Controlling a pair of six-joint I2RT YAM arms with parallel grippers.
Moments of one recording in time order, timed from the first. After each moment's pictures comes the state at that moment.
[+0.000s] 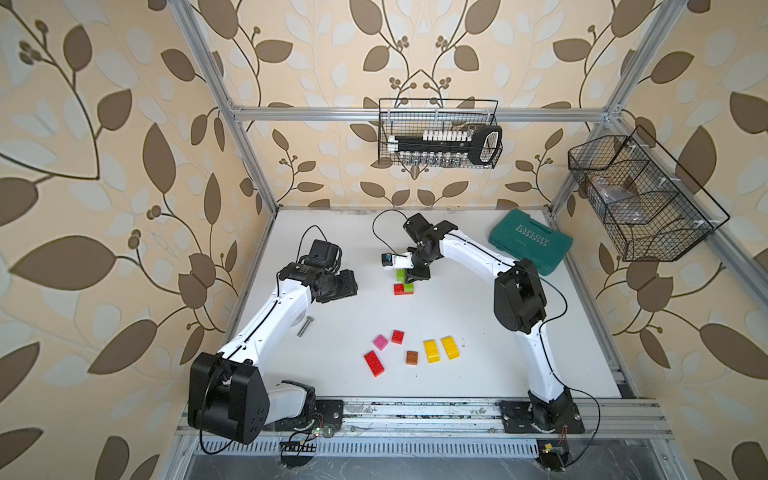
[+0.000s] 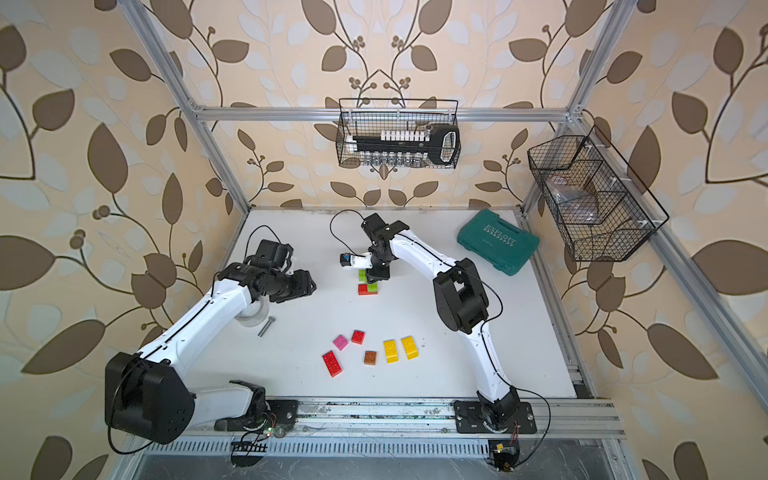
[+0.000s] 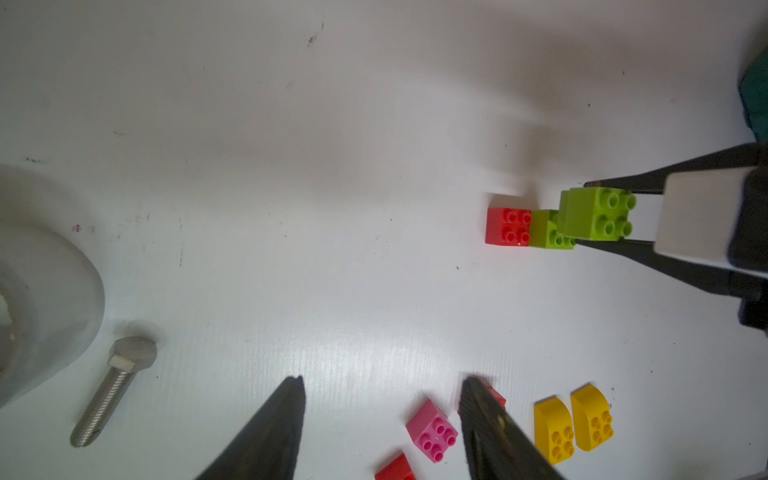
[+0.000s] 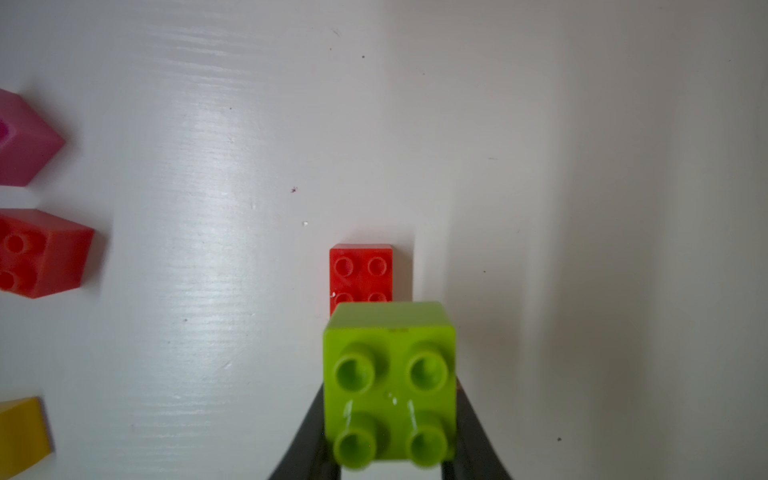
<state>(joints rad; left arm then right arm) -0.21 1.28 1.01 -0.79 0.15 -0.45 0.59 2.27 2.00 -1.01 -0.25 -0.96</state>
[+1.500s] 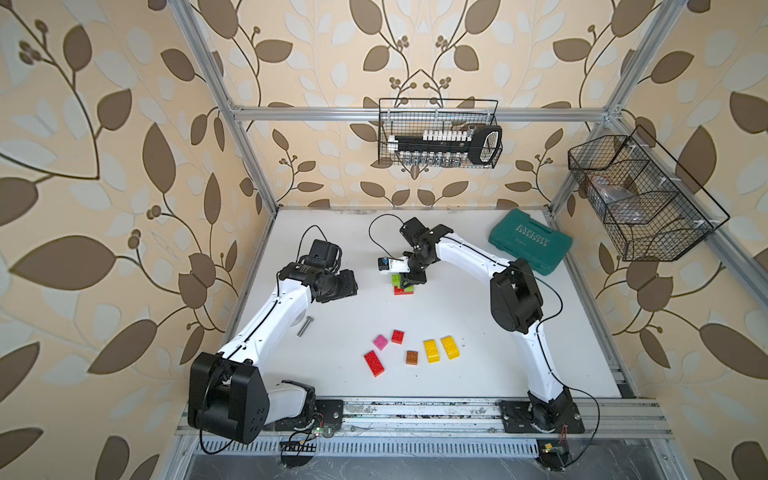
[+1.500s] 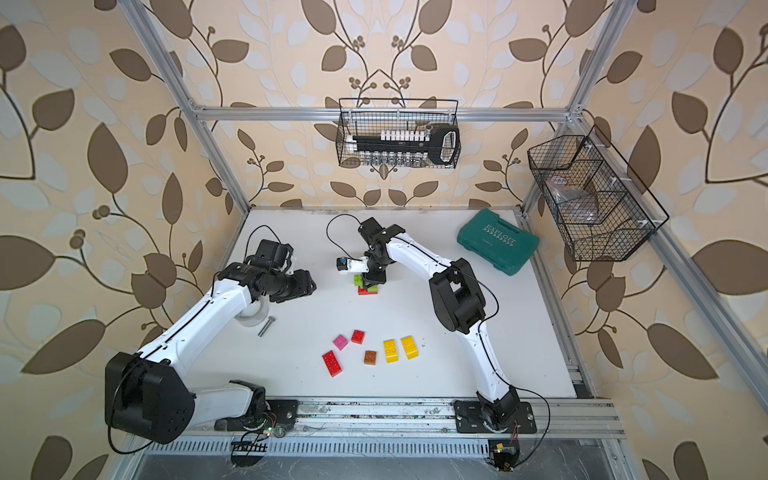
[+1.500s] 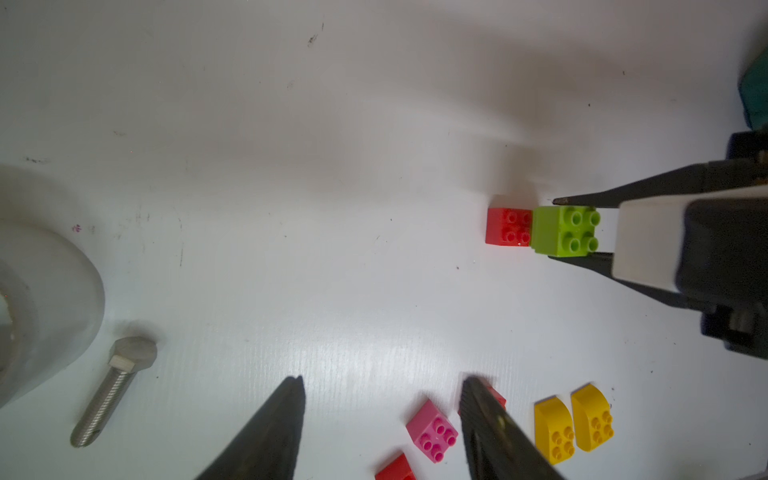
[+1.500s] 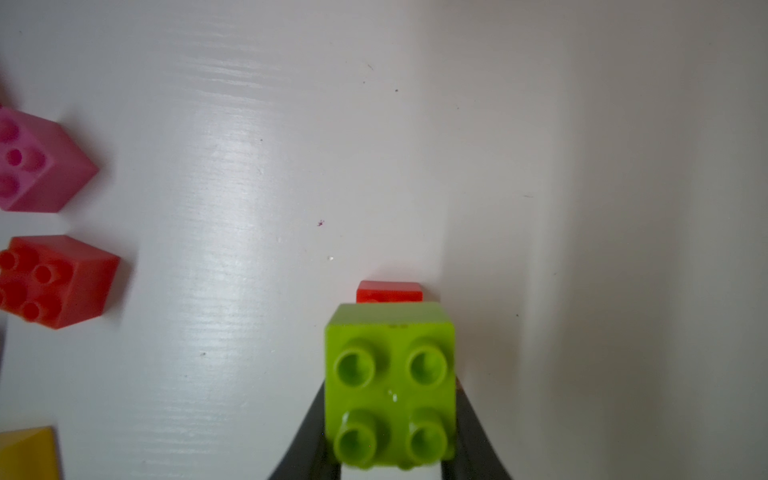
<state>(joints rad) -0.21 1.28 1.01 -0.79 0.15 -0.45 0.61 2.29 1.98 -0.96 -0.30 -0.95</state>
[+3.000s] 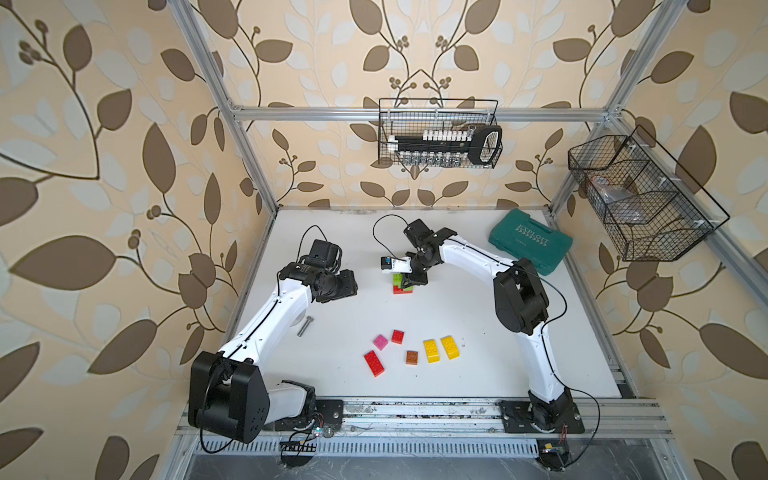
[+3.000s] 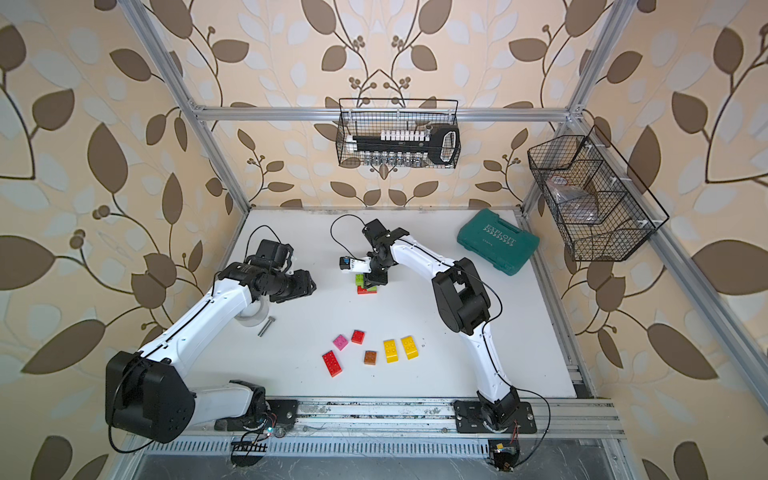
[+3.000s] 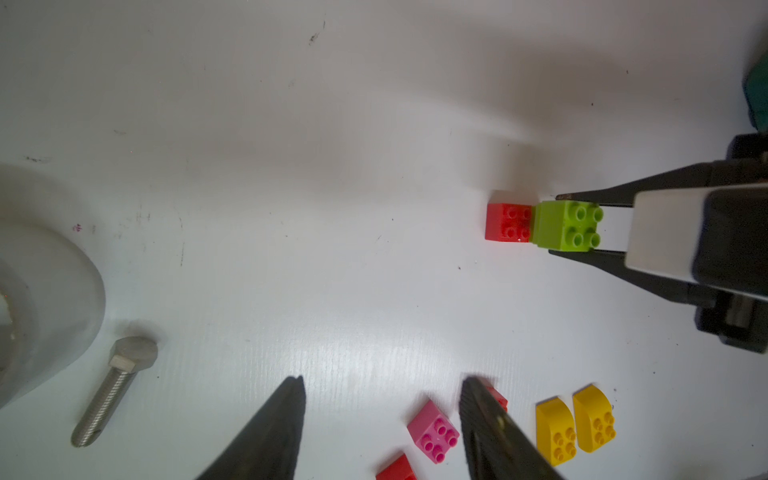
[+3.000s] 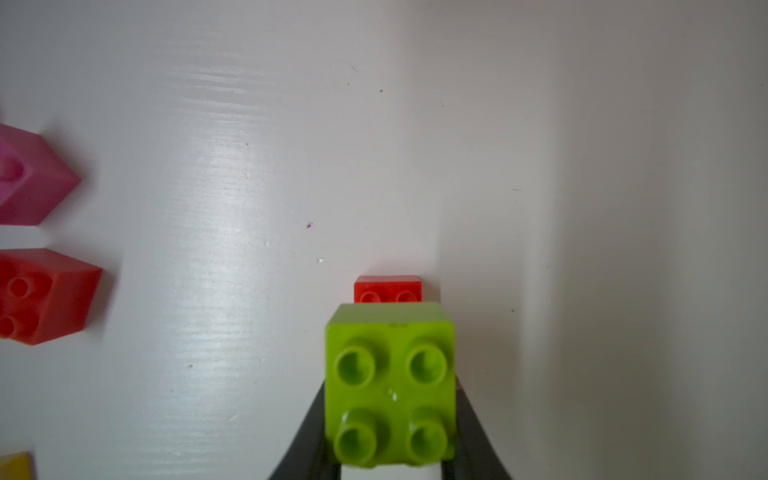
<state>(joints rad) -0.21 1.28 1.01 -0.79 0.15 -0.45 0.60 2.25 1.88 -0.86 -0.32 -0.92</state>
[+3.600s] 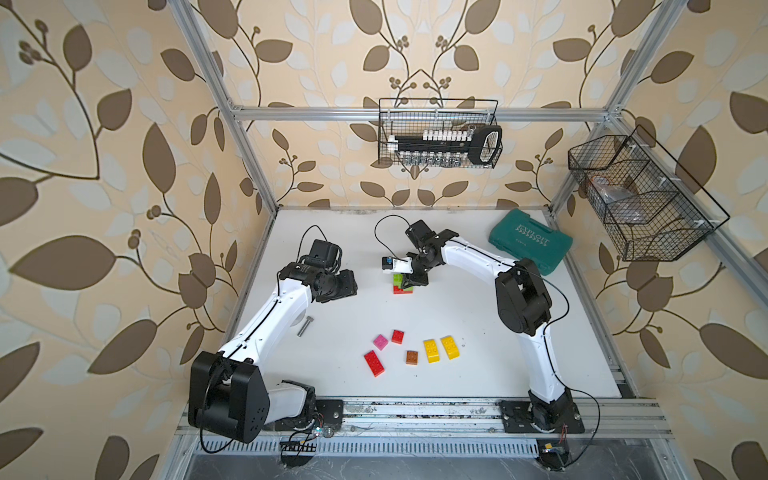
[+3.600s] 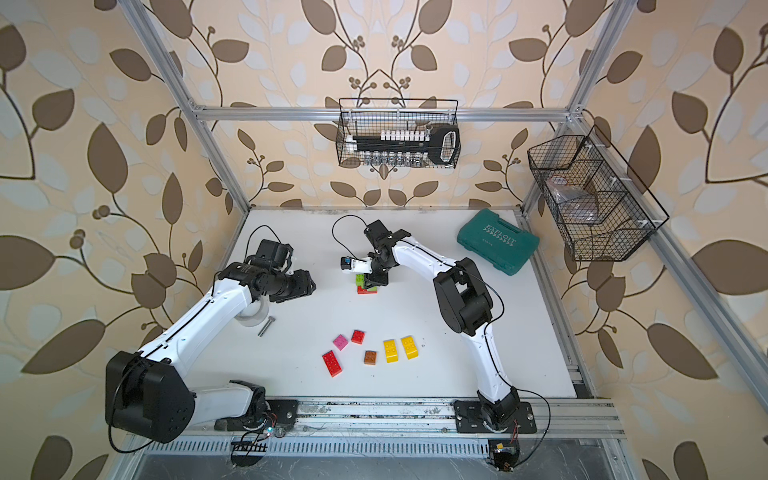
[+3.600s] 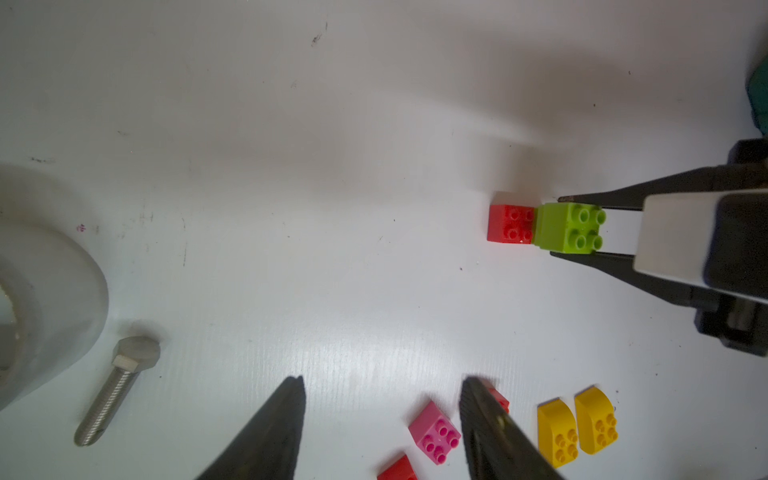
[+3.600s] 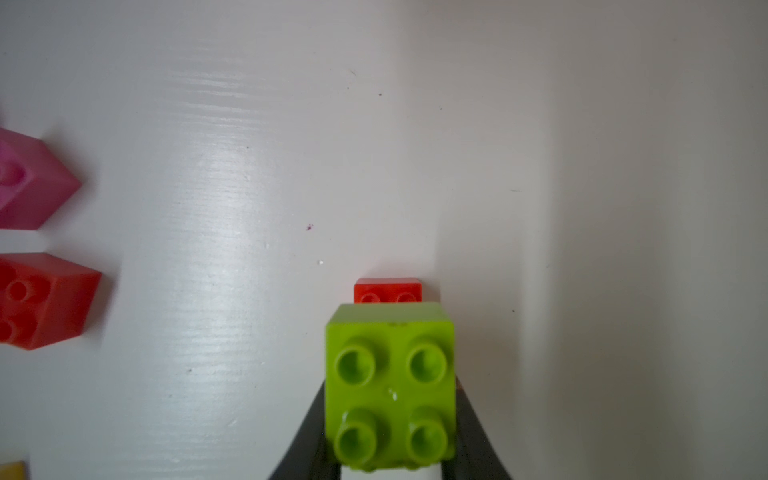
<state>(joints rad) -0.21 1.28 1.01 -0.79 0.14 -0.45 0.59 2.23 1.84 -0.84 -0.33 -0.91</state>
